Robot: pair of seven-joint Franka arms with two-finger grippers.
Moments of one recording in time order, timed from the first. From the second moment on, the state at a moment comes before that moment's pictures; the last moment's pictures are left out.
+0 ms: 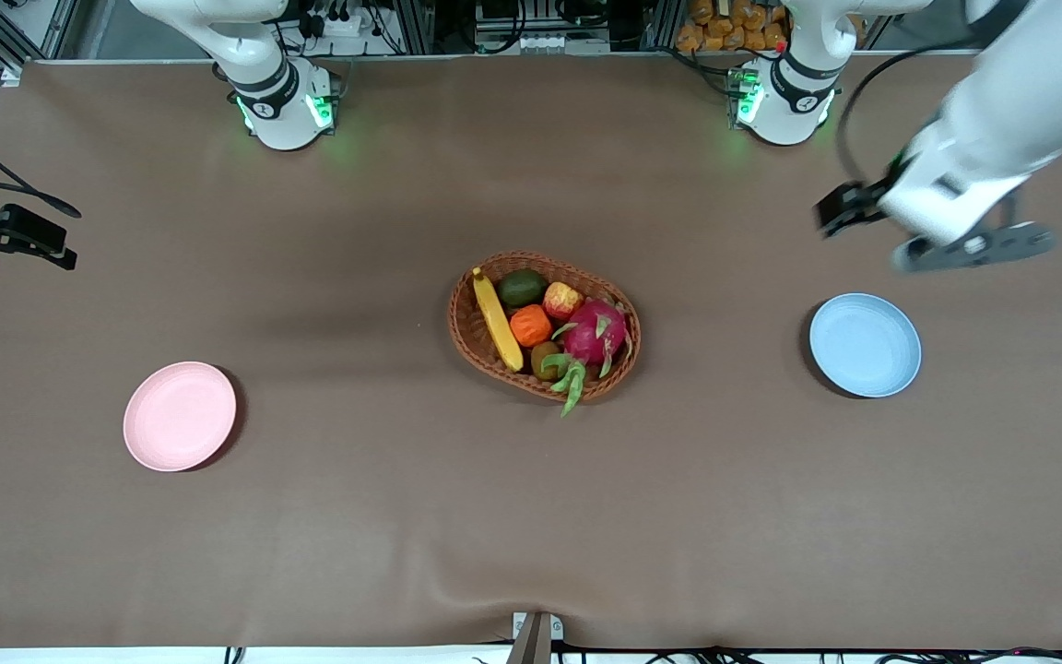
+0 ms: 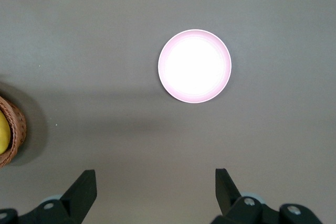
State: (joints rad) left arm -0.10 0.15 -0.26 -1.45 0.04 1.44 -0.53; right arm -0.03 0.03 -0.05 -1.55 0.03 1.56 -0.10
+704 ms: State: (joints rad) left arm -0.39 0.35 -0.29 -1.56 0.04 1.72 -1.27; right arm -0.03 0.03 -0.05 -1.56 0.03 1.56 -0.10
